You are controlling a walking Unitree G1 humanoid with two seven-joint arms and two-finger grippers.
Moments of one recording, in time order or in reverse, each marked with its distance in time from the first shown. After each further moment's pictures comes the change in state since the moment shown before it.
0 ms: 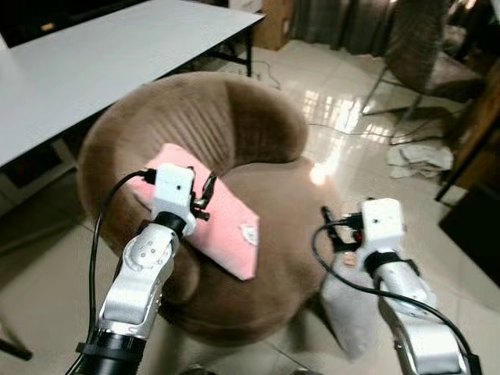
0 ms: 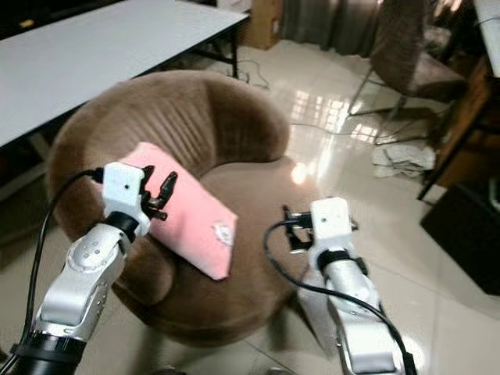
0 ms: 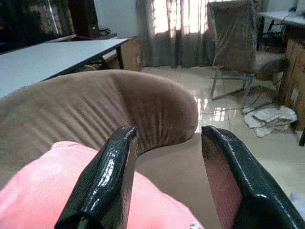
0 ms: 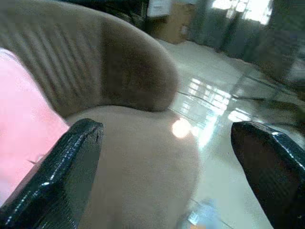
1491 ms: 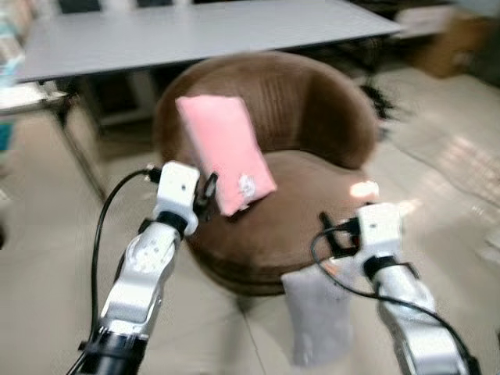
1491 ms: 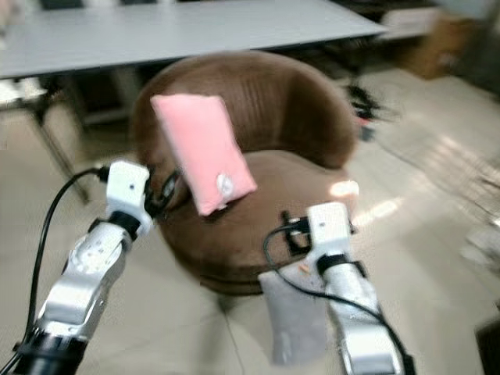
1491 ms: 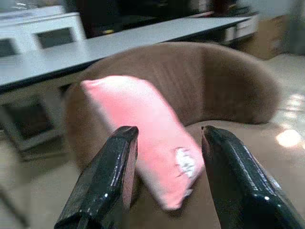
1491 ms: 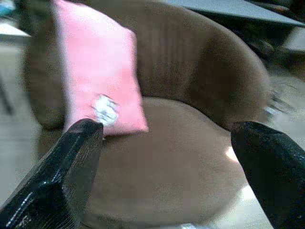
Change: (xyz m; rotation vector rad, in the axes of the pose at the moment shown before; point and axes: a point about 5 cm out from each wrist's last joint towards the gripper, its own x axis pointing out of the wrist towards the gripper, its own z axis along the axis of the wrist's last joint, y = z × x) left arm -0.001 0.004 -0.007 0.048 0.034 0.024; right arm 0.001 0.009 -0.002 -0.018 0.001 0.062
